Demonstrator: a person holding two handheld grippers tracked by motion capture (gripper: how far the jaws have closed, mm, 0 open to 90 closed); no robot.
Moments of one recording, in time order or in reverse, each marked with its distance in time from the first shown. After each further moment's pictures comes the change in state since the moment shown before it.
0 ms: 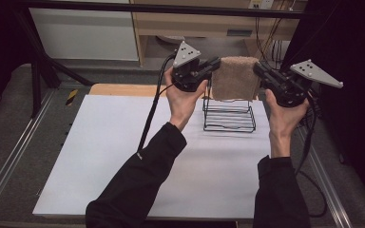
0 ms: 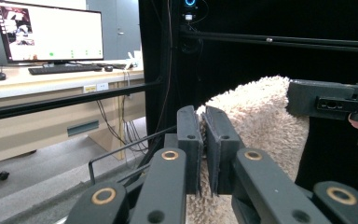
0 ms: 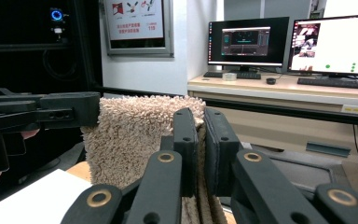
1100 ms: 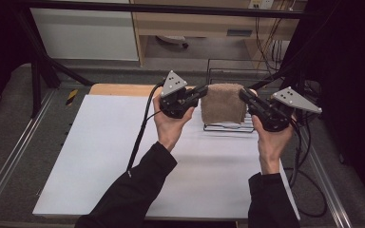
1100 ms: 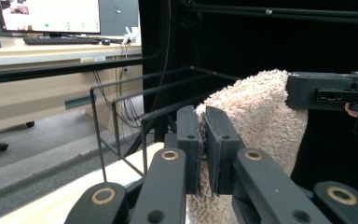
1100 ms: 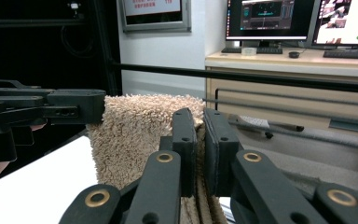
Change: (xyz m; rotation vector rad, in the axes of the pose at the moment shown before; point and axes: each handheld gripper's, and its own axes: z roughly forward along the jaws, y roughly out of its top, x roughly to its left) left arm -0.003 -0.053 -0.041 0.066 -0.008 -0.026; right arm 0.030 -0.050 -0.015 0.079 0.062 0.018
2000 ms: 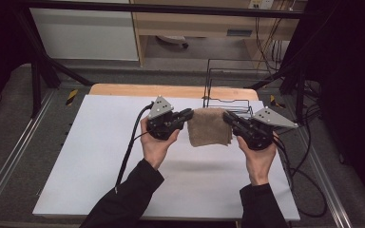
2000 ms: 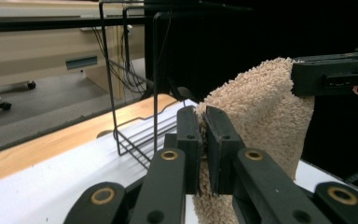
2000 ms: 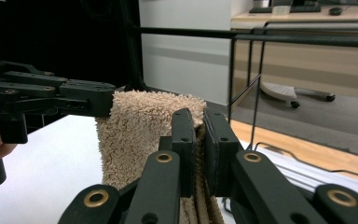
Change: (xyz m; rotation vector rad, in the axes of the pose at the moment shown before) left arm 0.004 -0.054 -0.032 0.122 0.013 -0.028; right arm 0.028 -0.047 0.002 0.134 0.082 0.016
